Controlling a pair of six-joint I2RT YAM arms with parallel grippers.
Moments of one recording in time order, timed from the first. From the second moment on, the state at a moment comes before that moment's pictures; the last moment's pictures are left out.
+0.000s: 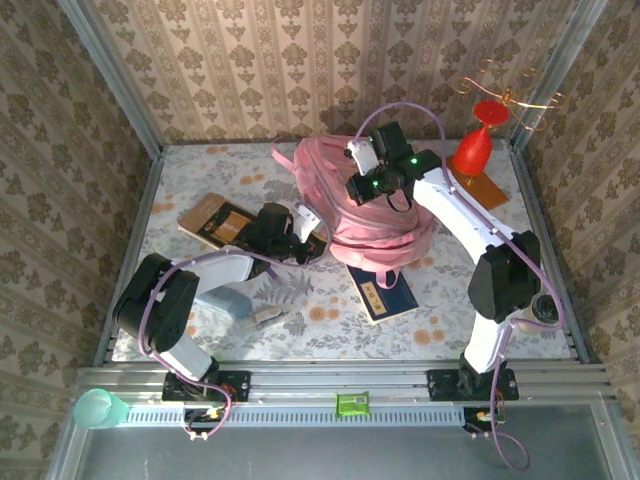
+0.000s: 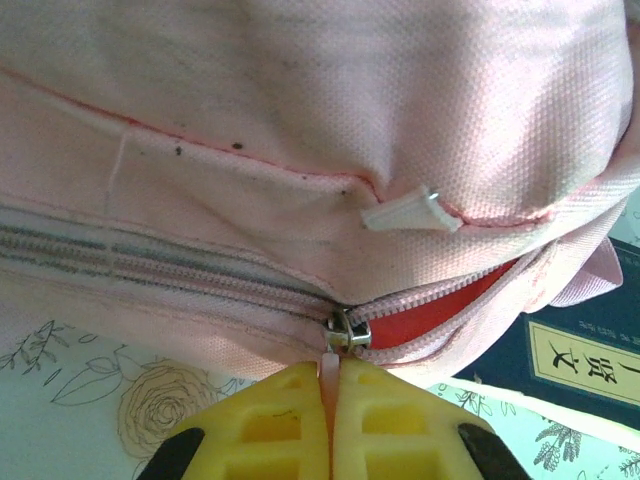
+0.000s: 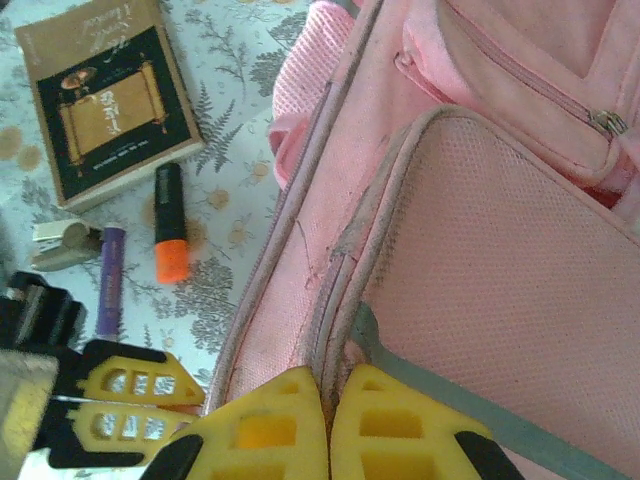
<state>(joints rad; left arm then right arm) -0.60 1.60 0.79 0.19 0.49 0.07 0.41 1.83 1.74 -0.79 -0.28 -0.02</state>
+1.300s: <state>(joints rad) -0.73 1.73 0.87 0.20 0.46 -0.02 0.40 1.77 1.61 -0.92 -0.10 0.10</state>
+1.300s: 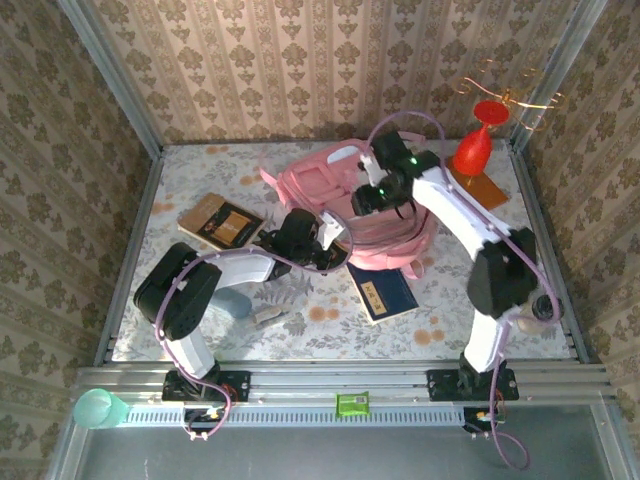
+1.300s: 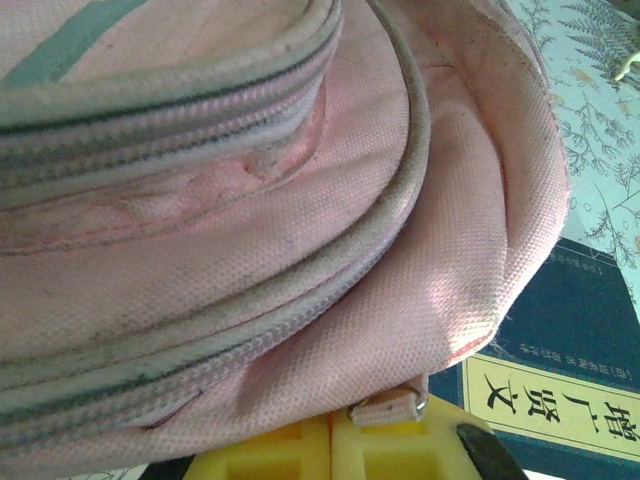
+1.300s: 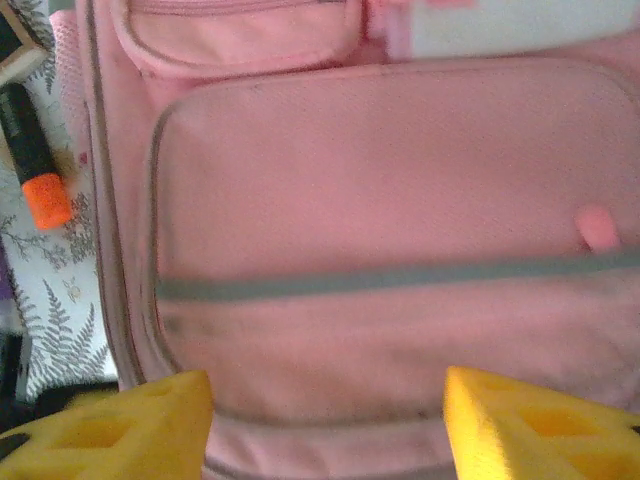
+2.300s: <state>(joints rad) -0.75 1.74 0.91 0.13 0.41 -0.04 0.20 1.44 0.62 -0.03 -0.23 0.76</state>
